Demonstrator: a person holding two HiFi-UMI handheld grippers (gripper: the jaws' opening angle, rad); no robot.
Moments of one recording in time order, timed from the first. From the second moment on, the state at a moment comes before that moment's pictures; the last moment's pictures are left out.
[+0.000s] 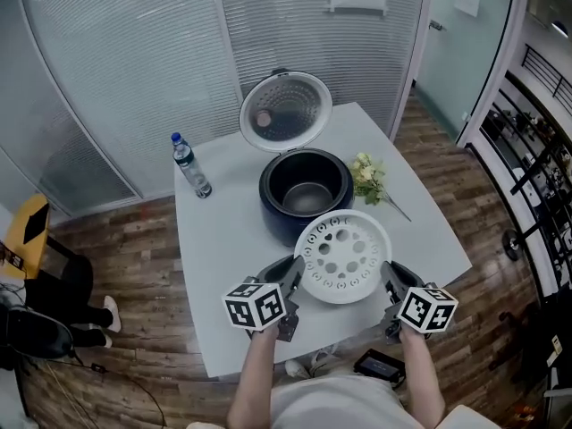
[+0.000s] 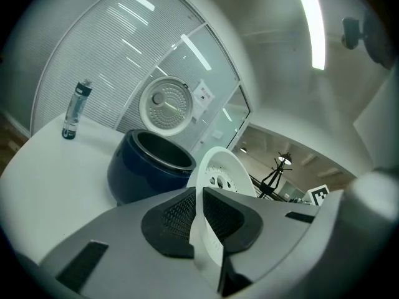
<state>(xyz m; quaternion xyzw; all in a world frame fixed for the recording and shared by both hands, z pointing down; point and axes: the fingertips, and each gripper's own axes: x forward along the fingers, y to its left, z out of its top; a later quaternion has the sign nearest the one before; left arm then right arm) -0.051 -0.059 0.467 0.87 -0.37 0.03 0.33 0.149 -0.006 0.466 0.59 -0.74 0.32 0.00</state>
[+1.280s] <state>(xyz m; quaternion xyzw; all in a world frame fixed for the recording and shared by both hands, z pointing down) -0.101 -0.158 0.426 0.83 -0.43 -0.05 0.34 0.108 -0.150 0.395 0.50 -0.82 0.28 -0.03</state>
